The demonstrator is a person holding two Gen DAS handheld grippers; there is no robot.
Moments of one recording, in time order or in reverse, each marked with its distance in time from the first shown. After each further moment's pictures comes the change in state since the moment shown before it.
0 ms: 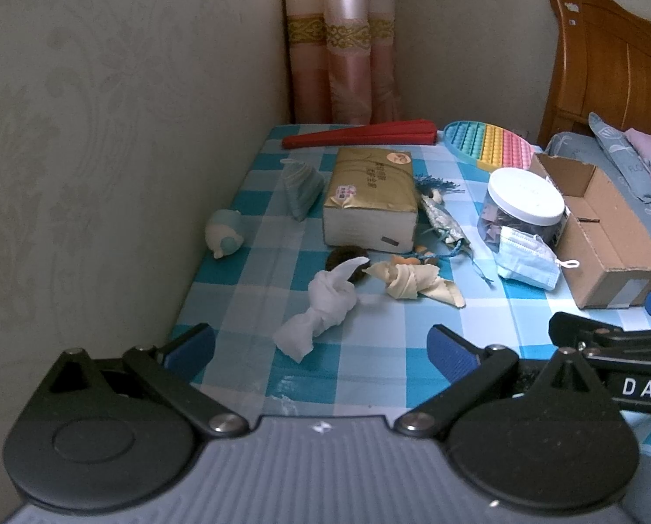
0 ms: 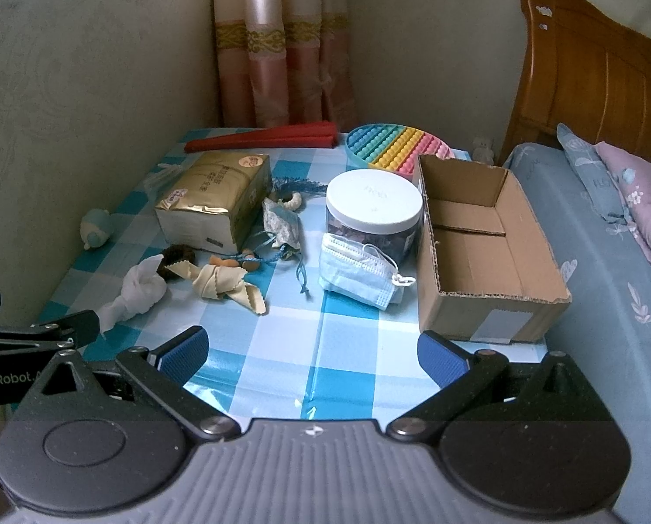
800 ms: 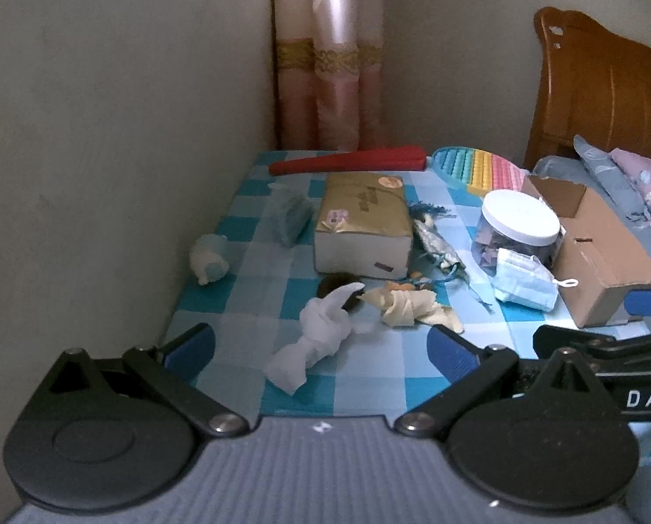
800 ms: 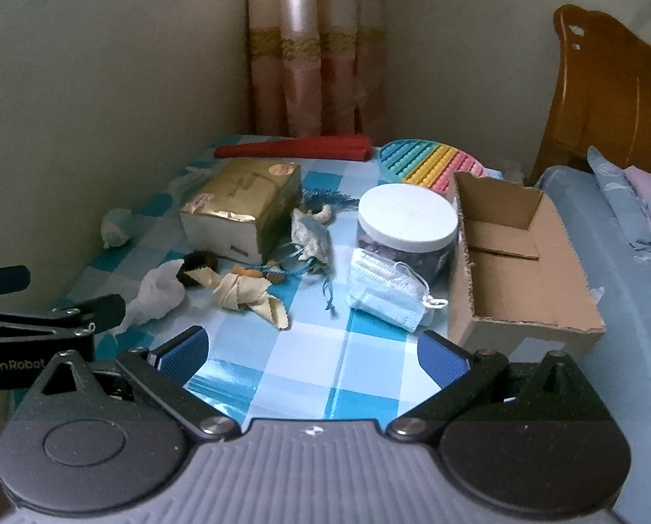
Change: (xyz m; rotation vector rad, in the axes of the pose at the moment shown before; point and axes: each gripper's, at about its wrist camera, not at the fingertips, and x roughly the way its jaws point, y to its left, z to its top) left arm 0.014 0.006 -0.002 0.005 -0.100 -0.045; right arm 0.018 0.005 -0.001 -0.067 -0.044 0.076
